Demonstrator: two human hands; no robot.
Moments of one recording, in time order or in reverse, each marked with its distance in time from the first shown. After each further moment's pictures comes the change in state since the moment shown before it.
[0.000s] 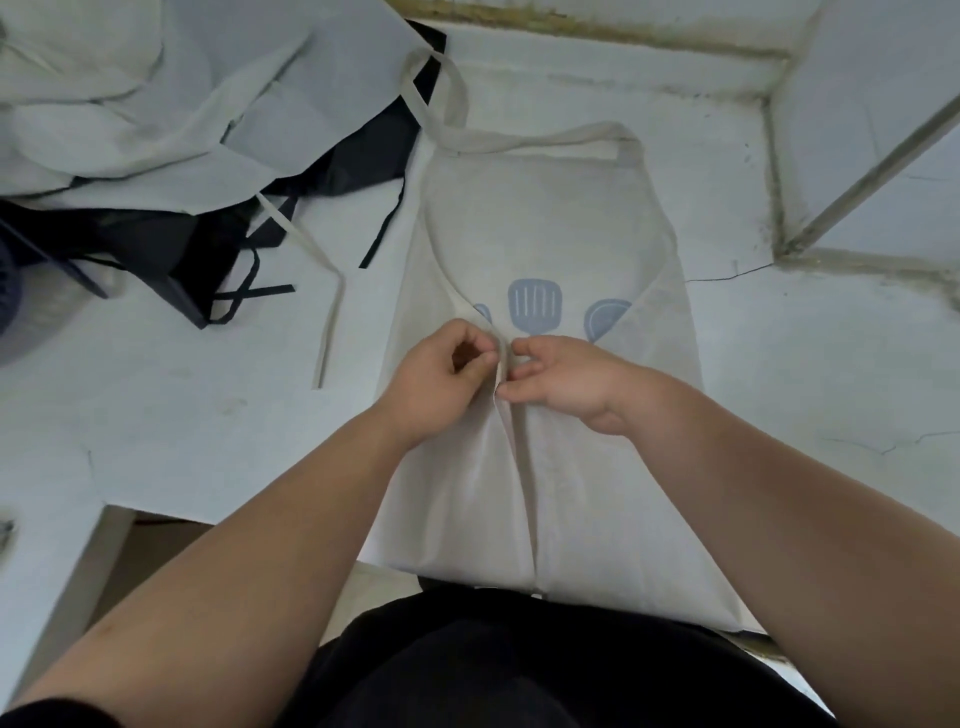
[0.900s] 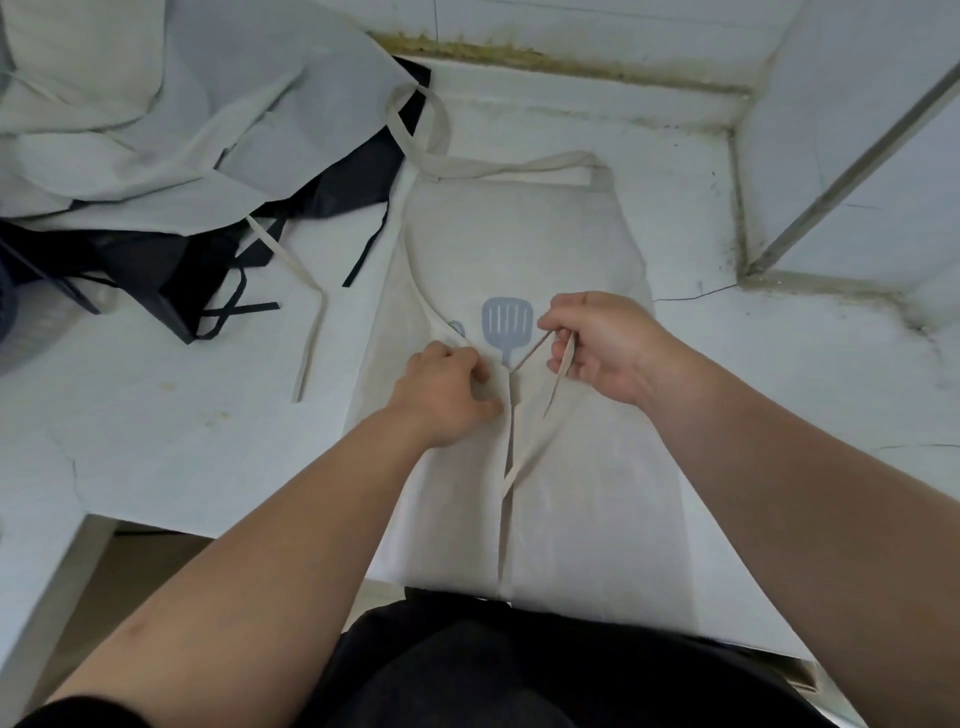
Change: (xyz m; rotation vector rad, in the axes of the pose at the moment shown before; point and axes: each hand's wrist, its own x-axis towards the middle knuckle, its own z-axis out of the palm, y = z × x) left_hand 0.006 0.025 0.019 0.687 -0.158 -0.170; right_hand -0.009 -0.013 -0.050 0.550 0.272 0.010
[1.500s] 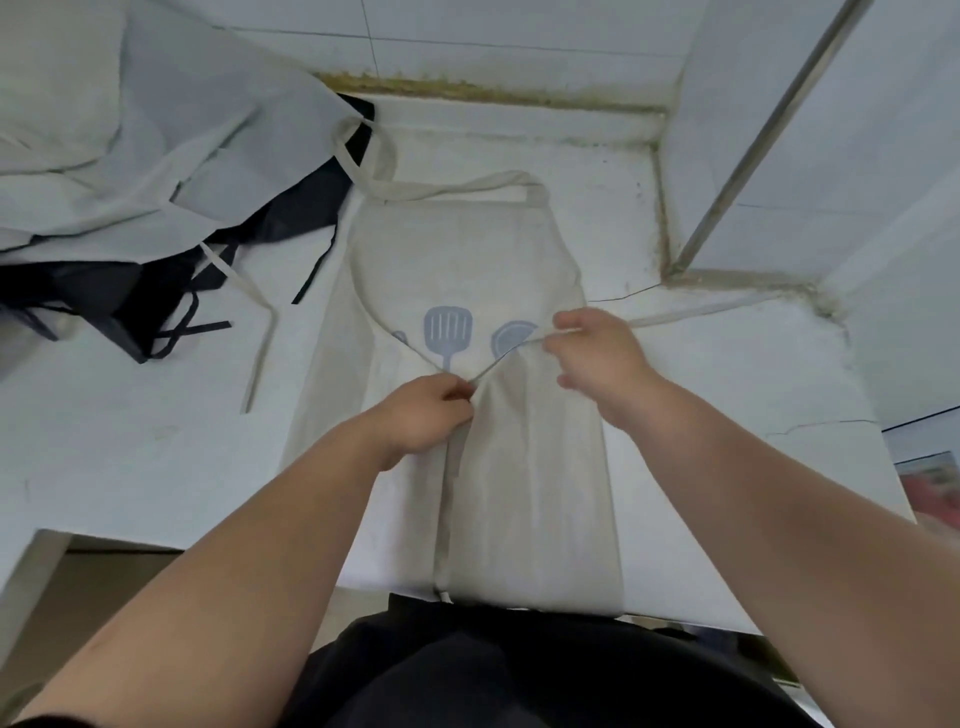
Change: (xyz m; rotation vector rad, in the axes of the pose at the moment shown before) left_hand -0.015 0.040 0.015 -0.455 -0.181 -0.081; right_hand -0.018 0.025 -0.057 -0.329 0.308 -0.201
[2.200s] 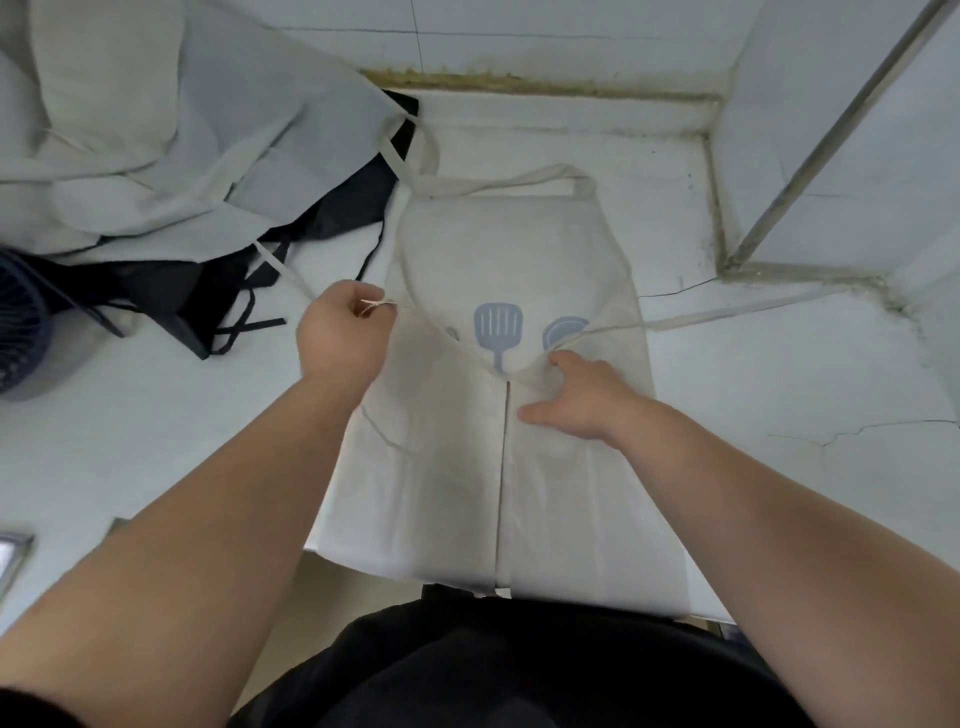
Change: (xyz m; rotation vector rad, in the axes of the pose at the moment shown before) left_hand -0.002 -0.021 -0.087 -0.154 0.817 0.057; right_hand -0.021 0.000 0.045 -0.691 -0.317 -0.027
